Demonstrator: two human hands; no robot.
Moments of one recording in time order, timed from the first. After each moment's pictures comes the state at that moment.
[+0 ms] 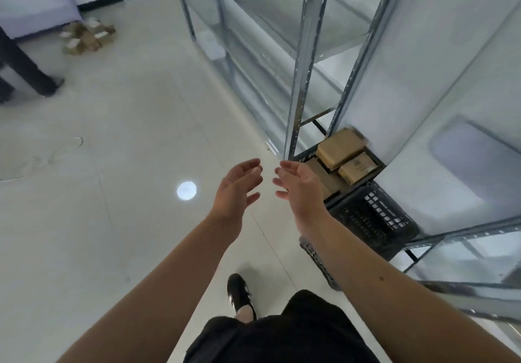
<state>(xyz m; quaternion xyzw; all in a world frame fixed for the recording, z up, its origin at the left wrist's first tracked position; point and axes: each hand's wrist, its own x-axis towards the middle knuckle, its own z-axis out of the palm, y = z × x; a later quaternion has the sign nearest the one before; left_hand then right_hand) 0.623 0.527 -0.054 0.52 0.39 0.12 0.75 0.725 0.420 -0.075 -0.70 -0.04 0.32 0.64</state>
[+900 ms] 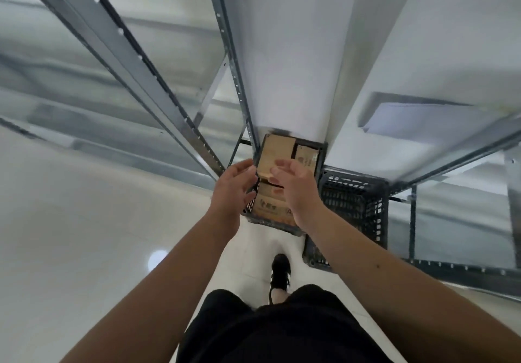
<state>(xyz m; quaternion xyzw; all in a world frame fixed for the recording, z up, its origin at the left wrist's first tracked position) 1.017 0.623 -0.089 0.63 0.27 -0.16 0.71 1.025 0.482 -0.116 -0.65 0.23 0.15 0.70</state>
